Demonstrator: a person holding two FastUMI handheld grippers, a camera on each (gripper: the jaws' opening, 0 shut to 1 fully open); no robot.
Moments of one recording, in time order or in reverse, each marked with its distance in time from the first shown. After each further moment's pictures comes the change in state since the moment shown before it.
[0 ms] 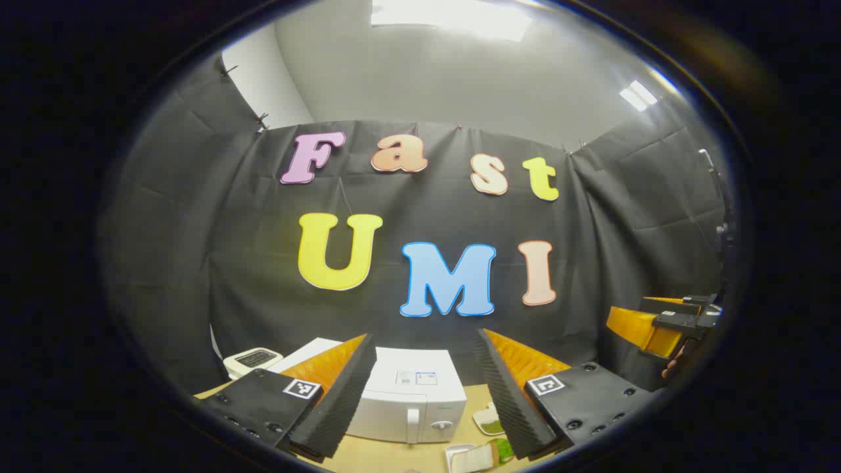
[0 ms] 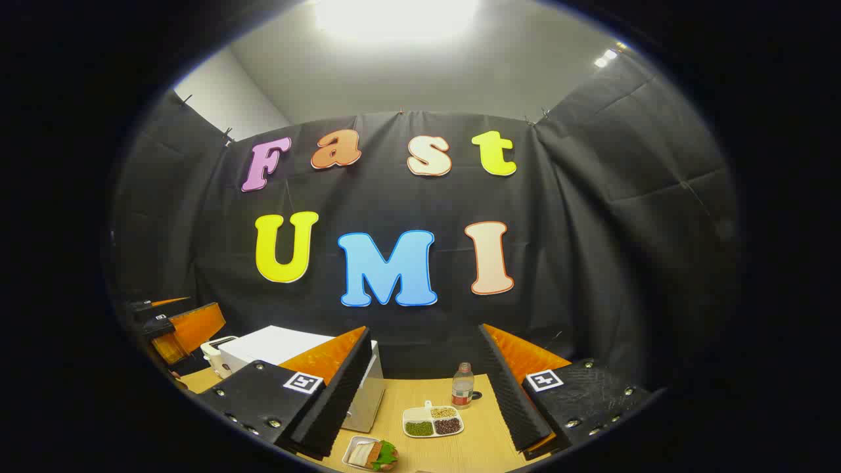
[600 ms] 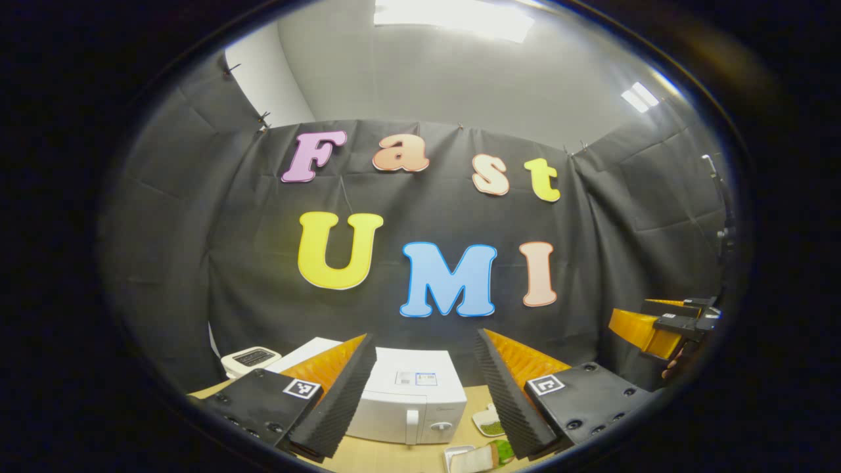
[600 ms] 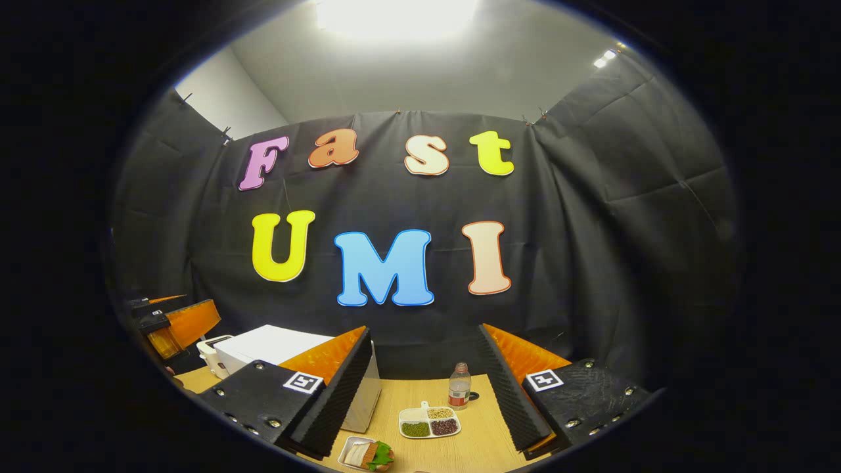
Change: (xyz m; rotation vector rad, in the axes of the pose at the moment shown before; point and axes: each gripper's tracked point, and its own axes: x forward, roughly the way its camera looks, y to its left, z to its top) left arm 0.004 0.005 -0.004 -0.010 -0.001 0.001; right arm 0.003 -0.006 -0.004 -0.005 -0.006 -0.014
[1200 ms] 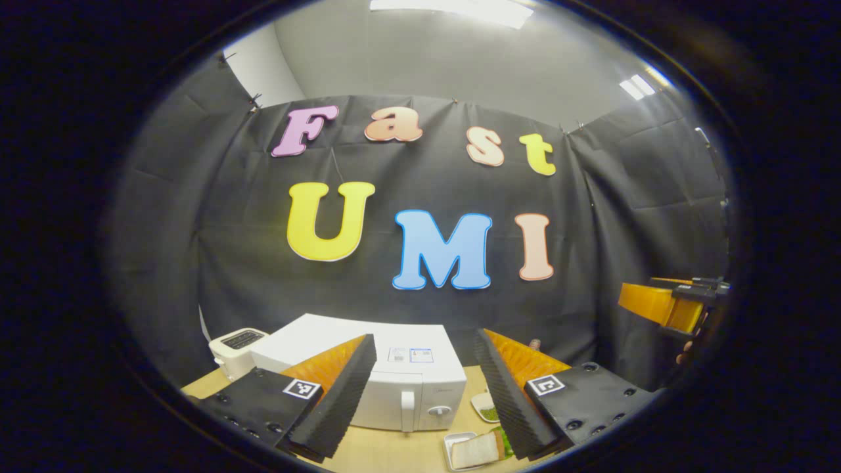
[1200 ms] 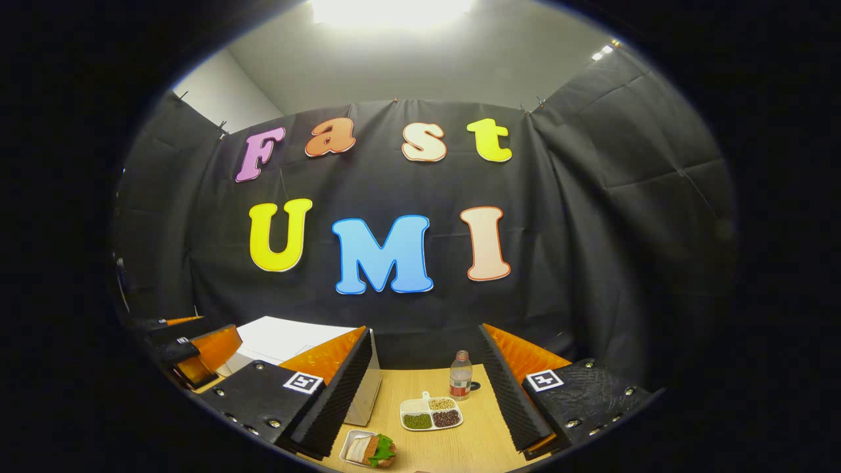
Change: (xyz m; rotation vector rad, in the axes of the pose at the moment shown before) left arm 0.019 -0.009 -0.084 0.003 0.144 -0.050; right arm 0.002 0.002 -0.028 0.010 0.065 -0.005
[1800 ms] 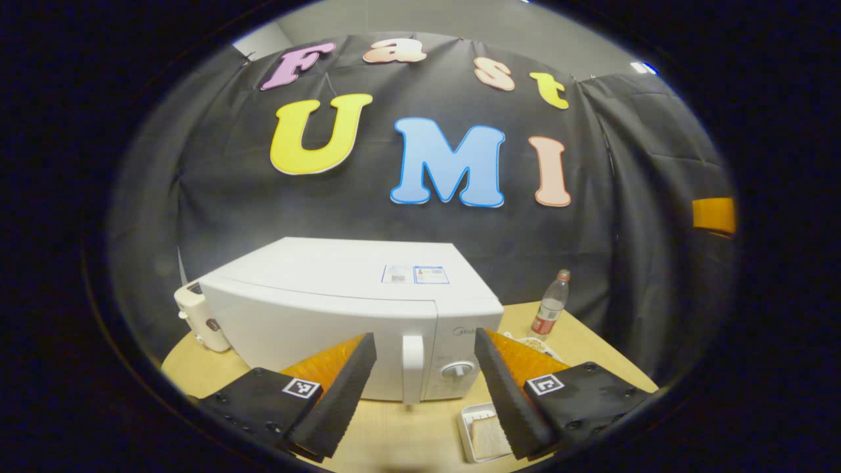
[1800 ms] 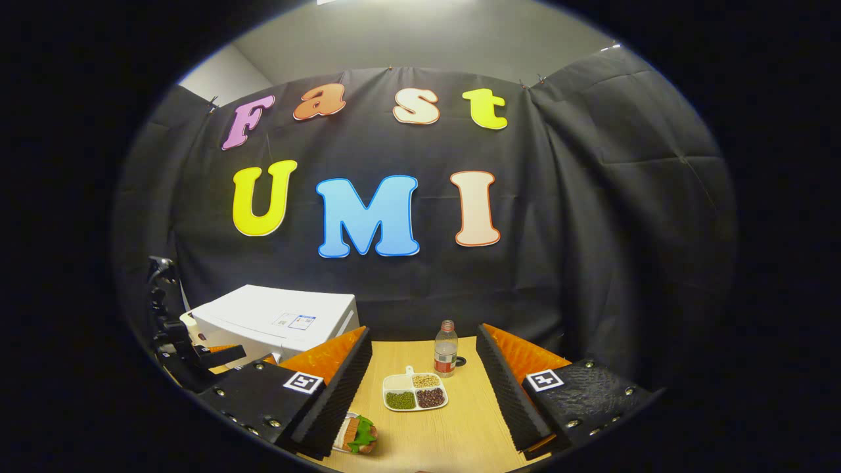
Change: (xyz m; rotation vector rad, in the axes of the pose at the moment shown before) left arm 0.094 0.026 -0.171 -0.019 0.271 0.007; right arm 0.017 -0.021 -0.042 -0.036 0.144 -0.063
